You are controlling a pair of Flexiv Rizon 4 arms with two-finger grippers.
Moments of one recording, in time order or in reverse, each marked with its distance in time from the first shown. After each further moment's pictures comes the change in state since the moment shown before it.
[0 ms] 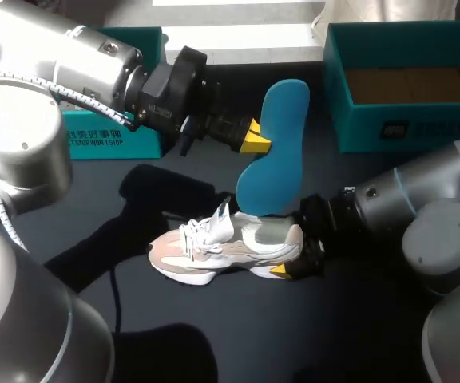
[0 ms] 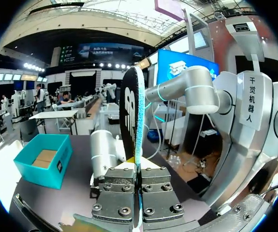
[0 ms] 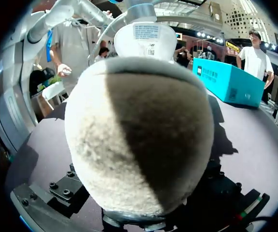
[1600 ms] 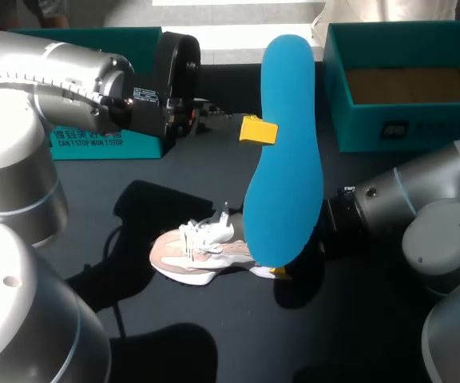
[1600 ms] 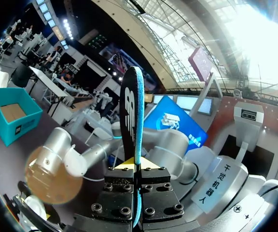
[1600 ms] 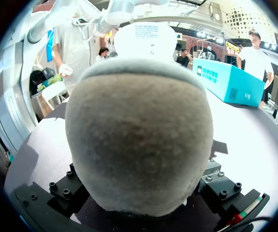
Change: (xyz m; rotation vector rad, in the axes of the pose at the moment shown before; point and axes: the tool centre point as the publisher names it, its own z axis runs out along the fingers) left arm 0.081 -0.088 -0.002 0.269 0.186 -0.595; right arm 0.000 0.000 0.000 0.000 0.000 0.000
